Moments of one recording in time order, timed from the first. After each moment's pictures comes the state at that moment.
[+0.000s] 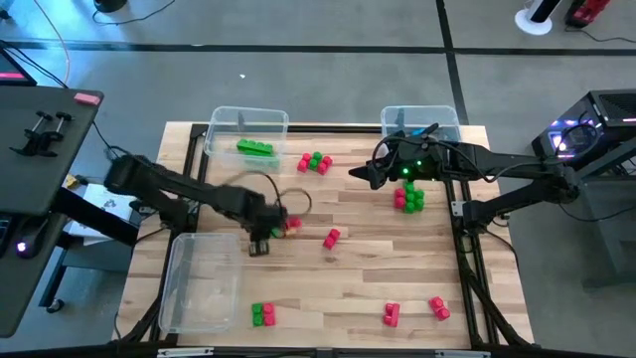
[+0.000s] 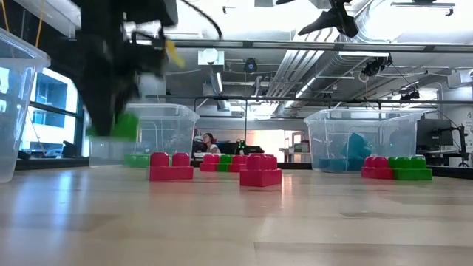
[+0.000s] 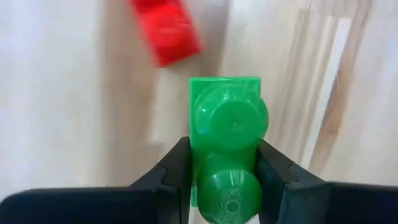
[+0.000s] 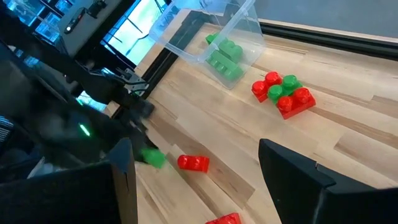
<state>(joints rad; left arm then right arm) -0.14 1.51 0.96 -0.86 -0.02 -0.27 -0.08 1.19 1.21 -0.59 0.24 0.83</state>
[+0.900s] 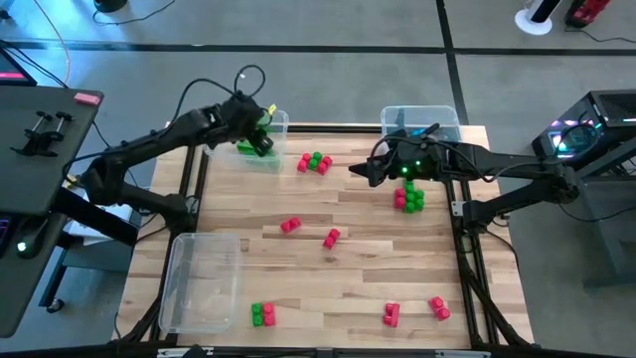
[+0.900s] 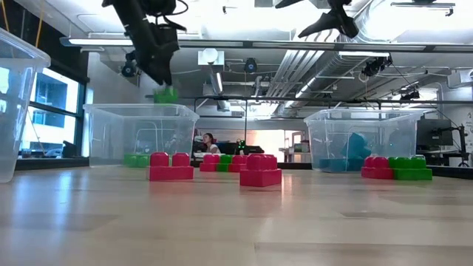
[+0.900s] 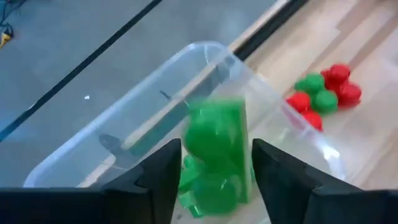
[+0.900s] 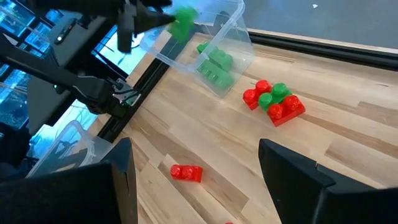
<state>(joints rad) 0.58 1.31 1.19 -0.77 -0.34 -0.05 -0.08 1.20 1.21 -0.59 0.29 0.84</state>
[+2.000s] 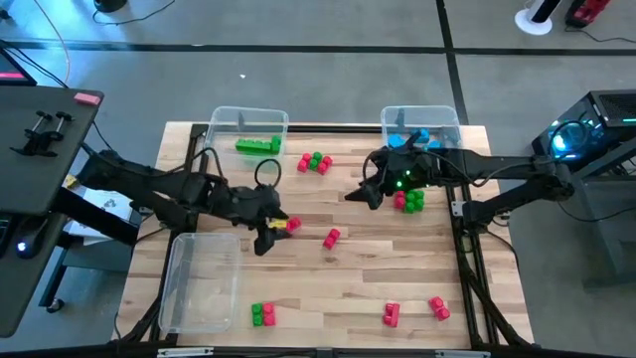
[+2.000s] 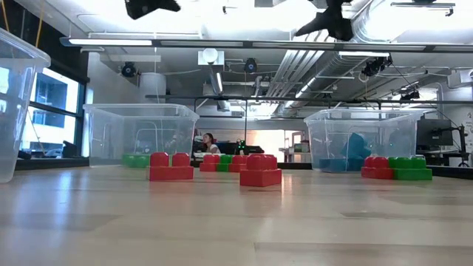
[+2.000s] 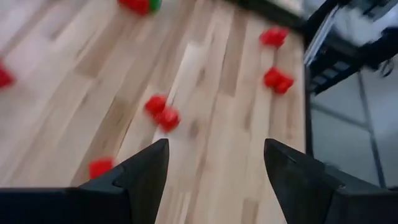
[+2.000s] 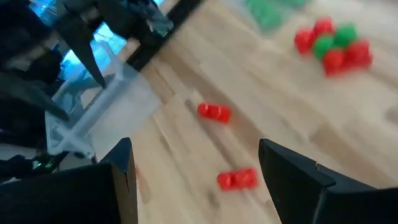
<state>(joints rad) -0.24 1.26 1.18 -0.62 -0.15 -0.54 -0.02 1.25 1.21 -0.62 0.04 0.77</state>
